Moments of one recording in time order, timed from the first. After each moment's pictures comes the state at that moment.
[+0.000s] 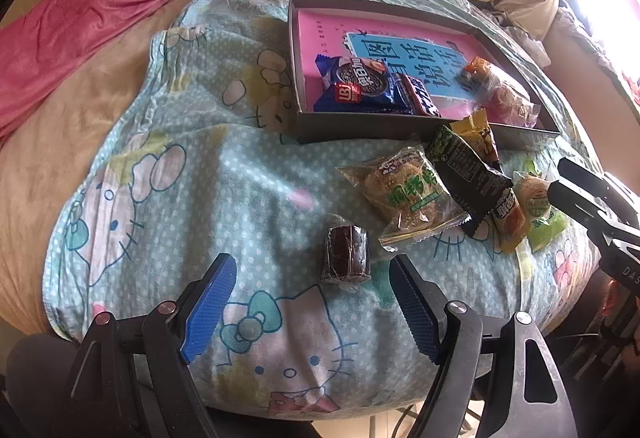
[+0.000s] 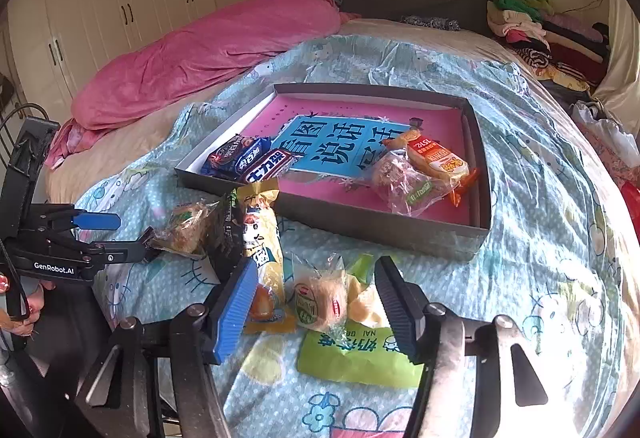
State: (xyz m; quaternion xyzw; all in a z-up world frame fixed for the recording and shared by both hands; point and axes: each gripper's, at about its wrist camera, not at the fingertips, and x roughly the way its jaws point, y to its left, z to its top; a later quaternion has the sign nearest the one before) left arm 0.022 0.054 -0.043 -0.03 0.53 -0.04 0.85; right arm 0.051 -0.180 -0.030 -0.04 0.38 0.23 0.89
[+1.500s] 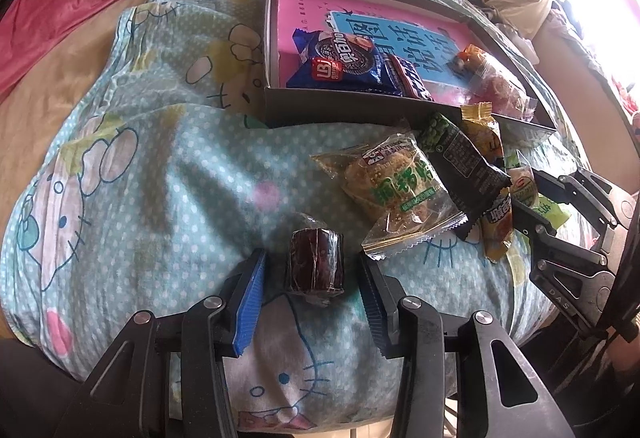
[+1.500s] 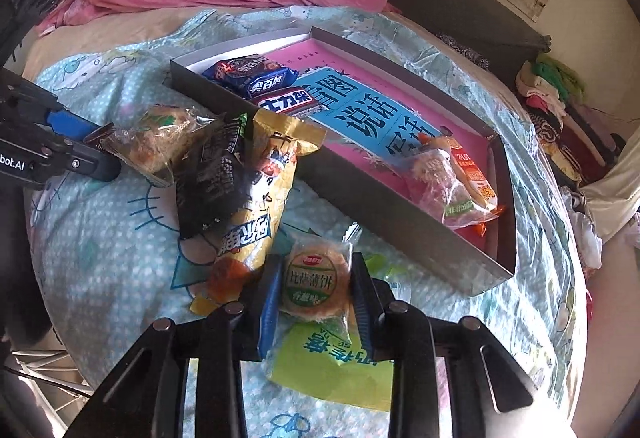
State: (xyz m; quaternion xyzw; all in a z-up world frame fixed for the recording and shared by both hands) left arm 0.040 0.044 -0.067 -0.06 0.54 -0.07 0.84; right arm 0.060 -0.127 -0.071 -0.25 0.38 0.20 0.87
